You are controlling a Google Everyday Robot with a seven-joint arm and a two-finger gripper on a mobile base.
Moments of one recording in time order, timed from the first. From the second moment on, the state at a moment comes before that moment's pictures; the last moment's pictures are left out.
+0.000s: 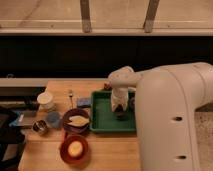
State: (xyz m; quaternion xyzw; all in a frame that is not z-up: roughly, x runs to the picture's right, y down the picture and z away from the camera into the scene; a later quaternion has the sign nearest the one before) arm 0.085 0.114 0.867 -0.26 0.24 0.63 0.69
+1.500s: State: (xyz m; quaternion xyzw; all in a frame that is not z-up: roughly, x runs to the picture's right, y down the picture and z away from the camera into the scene) arm 0.070 0.095 0.849 -0.30 0.24 0.60 0.70
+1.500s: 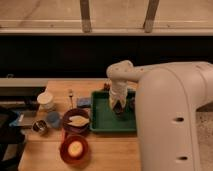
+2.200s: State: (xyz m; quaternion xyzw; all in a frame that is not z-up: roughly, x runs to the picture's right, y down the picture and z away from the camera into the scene) arm 0.041 0.127 0.841 -0.36 0.23 0.57 0.70
